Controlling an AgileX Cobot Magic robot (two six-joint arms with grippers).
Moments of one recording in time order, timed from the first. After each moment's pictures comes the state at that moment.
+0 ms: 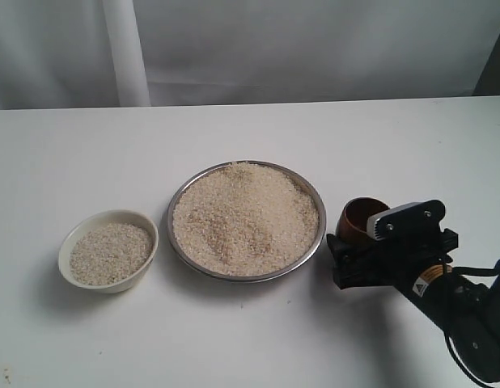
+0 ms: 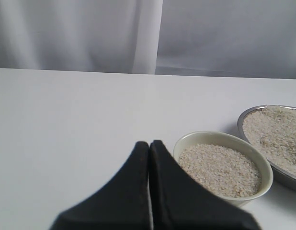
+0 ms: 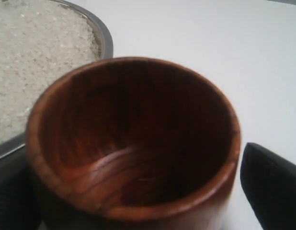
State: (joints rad) left arm -0.06 0.00 0.00 0.04 0.29 -0.12; right arm 0.38 2.10 -0.42 0.06 -1.17 -0.07
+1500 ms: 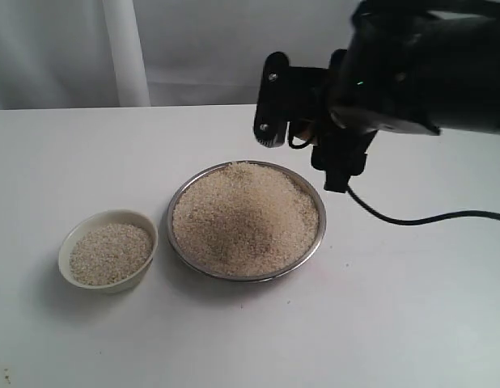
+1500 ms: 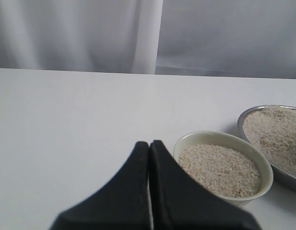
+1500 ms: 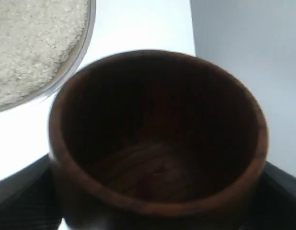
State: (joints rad) left arm -0.06 0.00 0.00 0.04 0.29 -0.12; right arm 0.70 1.70 -1.25 -0.91 0.78 -0.12
